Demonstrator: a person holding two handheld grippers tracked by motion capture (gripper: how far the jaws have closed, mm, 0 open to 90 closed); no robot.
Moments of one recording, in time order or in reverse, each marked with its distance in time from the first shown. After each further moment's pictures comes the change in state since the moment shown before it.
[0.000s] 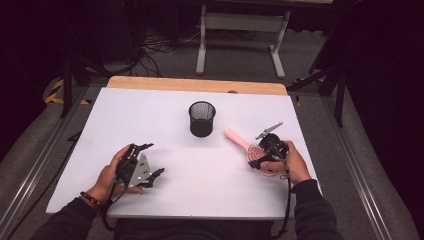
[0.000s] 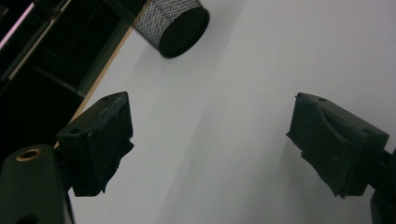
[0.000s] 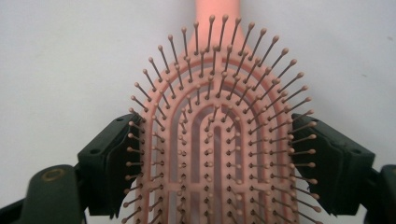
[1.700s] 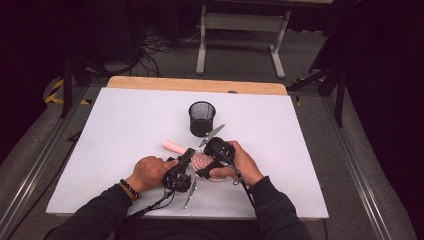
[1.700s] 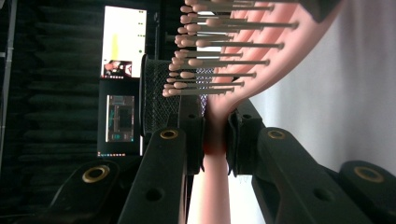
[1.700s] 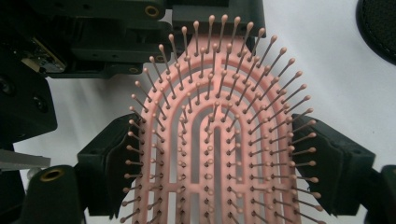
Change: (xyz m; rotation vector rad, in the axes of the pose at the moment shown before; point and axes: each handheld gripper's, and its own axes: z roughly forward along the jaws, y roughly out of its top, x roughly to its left) left arm -0.062 0.065 0.064 0.071 0.391 0.641; right arm 0.128 0.089 0.022 -0.068 0.205 -0.258
